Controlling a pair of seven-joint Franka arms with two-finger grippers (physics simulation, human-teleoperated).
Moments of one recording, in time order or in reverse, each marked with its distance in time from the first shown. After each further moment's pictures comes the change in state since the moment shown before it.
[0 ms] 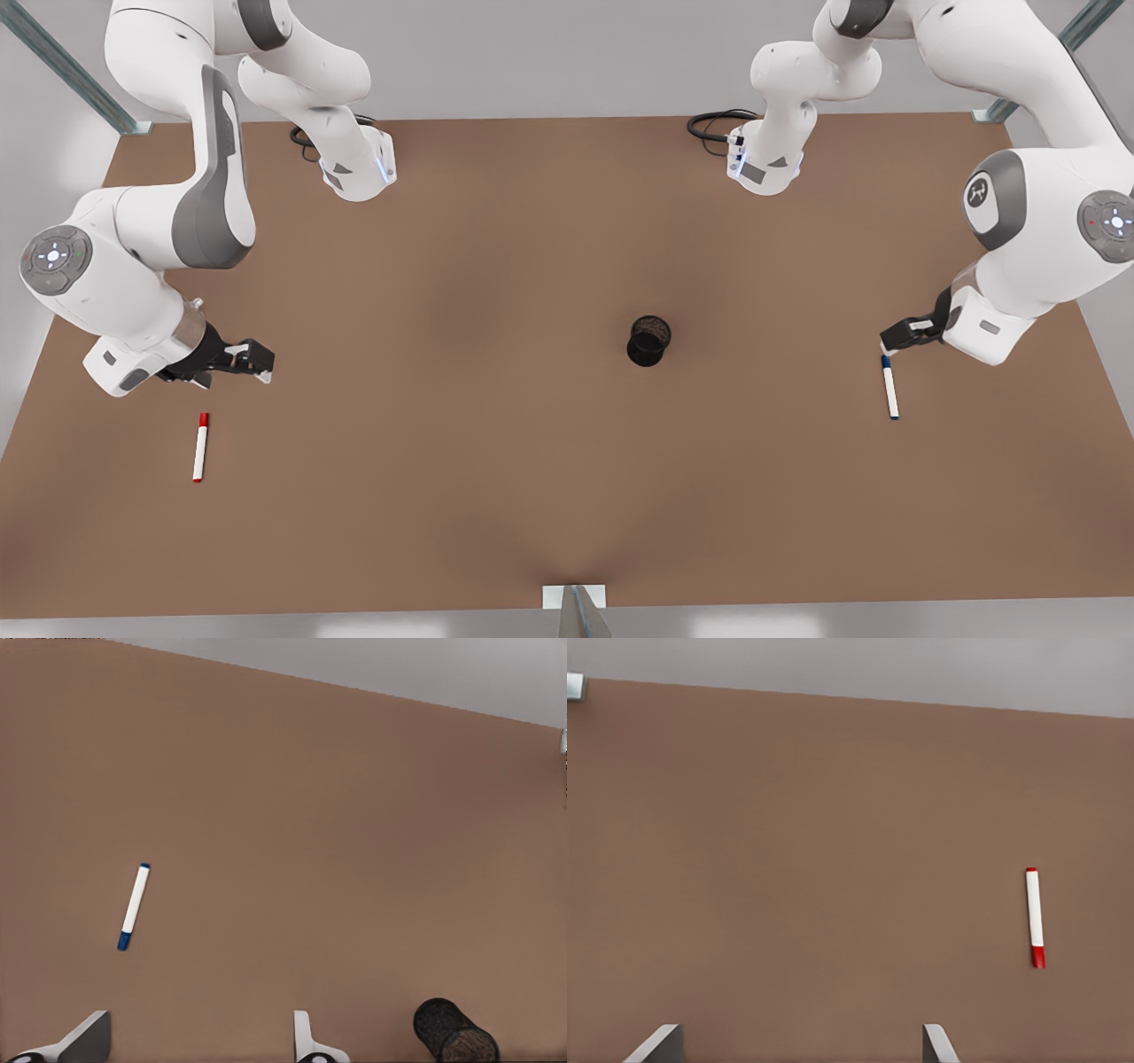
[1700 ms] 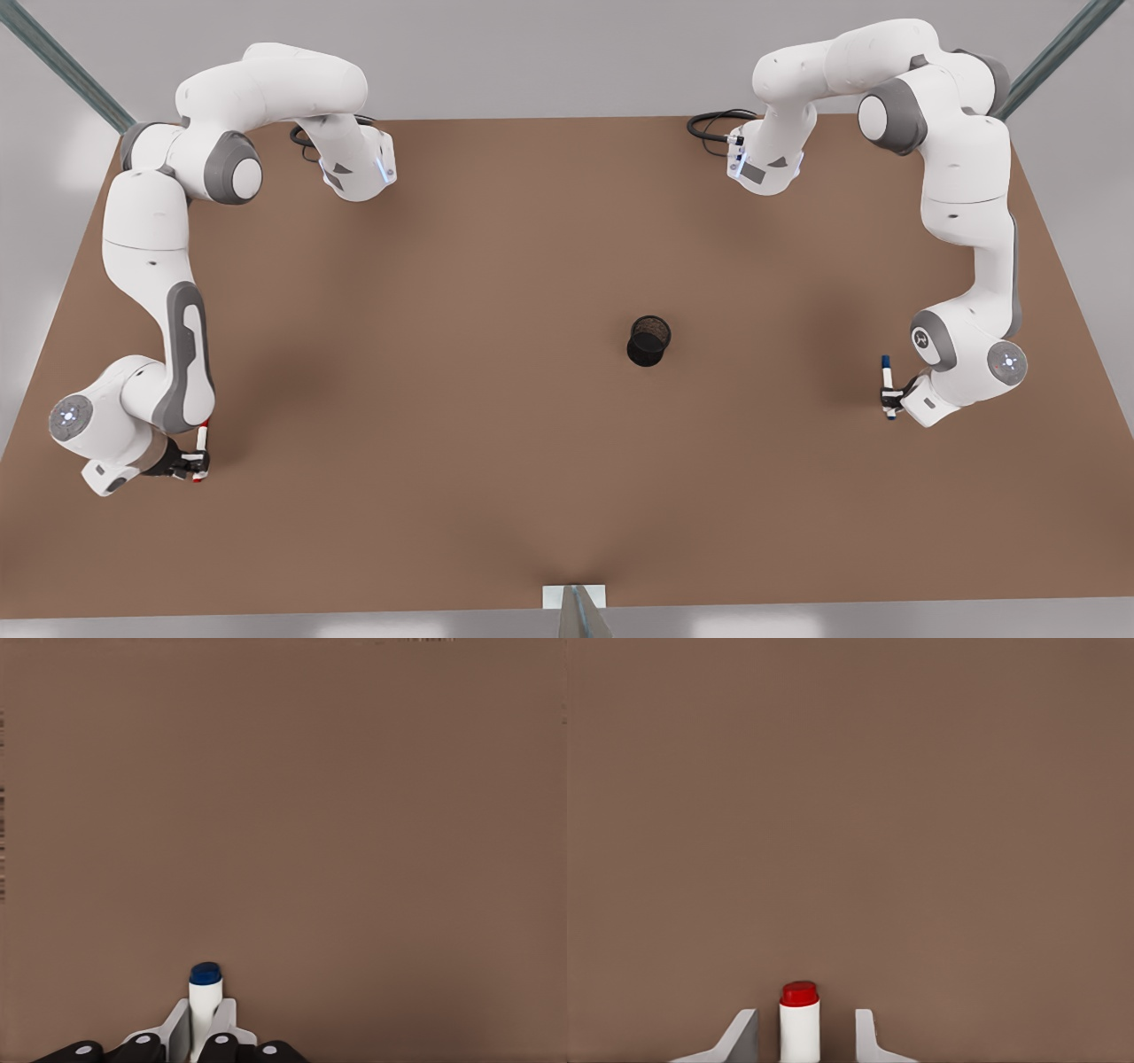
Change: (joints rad) left arm 0.277 0.460 0.006 -0.360 -0.067 0.785 0.658; right arm -0.356 0.715 -0.025 0.172 0.055 0.577 -0.428
